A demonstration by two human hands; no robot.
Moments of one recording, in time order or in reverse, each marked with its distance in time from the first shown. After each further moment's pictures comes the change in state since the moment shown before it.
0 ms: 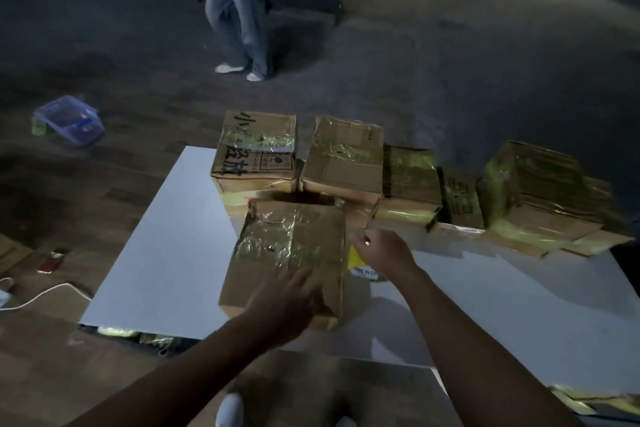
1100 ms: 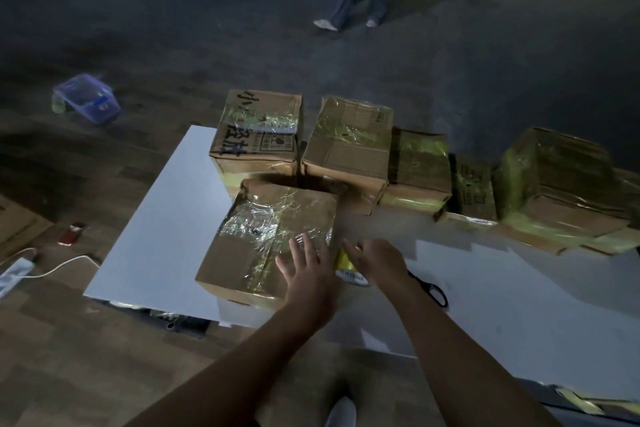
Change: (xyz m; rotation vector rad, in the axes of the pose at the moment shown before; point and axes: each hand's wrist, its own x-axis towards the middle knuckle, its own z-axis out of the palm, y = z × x) left_hand 0.053 0.061 0.028 -0.118 -0.182 -0.593; right_hand -0.005 0.015 0.039 -0.133 -0.066 -0.002
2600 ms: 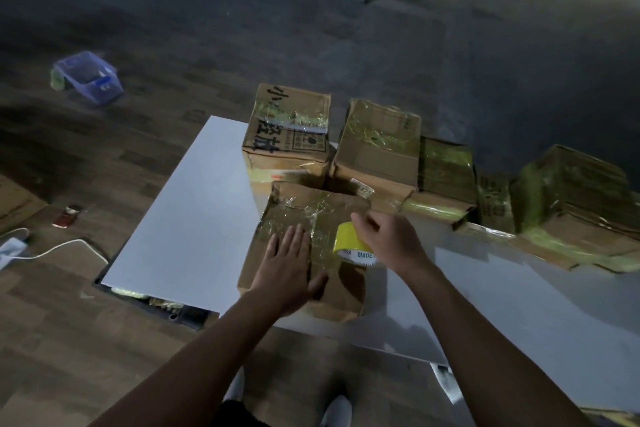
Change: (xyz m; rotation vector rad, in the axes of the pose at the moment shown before) left_hand 0.011 -0.109 -0.005 0.121 0.027 0.176; right_hand -0.005 -0.063 -0.039 0.283 0.185 -0.204
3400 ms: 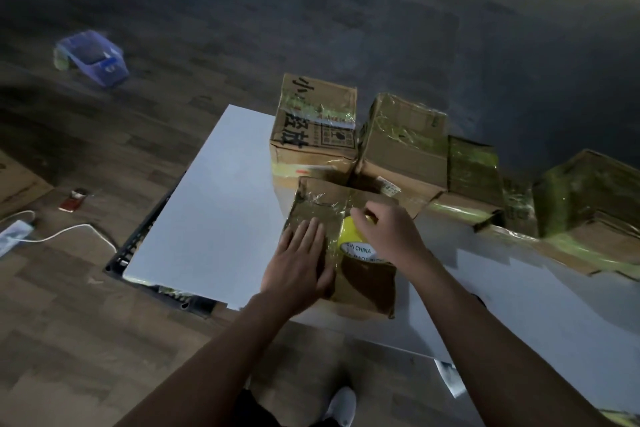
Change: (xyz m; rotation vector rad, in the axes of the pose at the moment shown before) left_hand -0.010 -0.036 0.011 -0.141 0.218 0.057; right_hand 0.014 -0.057 0.025 -0.071 -0.054 -0.014
